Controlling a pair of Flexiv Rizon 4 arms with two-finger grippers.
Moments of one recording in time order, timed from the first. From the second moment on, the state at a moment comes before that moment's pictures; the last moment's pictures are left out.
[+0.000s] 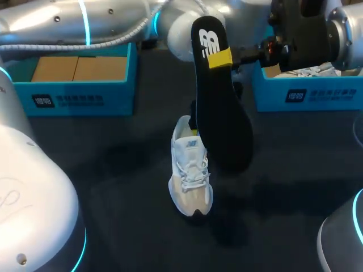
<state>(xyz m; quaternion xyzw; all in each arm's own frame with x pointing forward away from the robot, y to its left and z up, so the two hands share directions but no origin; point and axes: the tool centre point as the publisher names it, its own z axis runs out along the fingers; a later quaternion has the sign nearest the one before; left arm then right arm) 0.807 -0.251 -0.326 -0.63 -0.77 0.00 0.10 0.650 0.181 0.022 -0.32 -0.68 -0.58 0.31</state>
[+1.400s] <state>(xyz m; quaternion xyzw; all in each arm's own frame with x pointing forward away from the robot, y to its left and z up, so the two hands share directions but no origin) 0.844 -0.227 -0.190 -0.66 -0.69 0.21 -0.21 0.751 0.085 -0.008 -0.60 -0.50 -0.51 0.36</state>
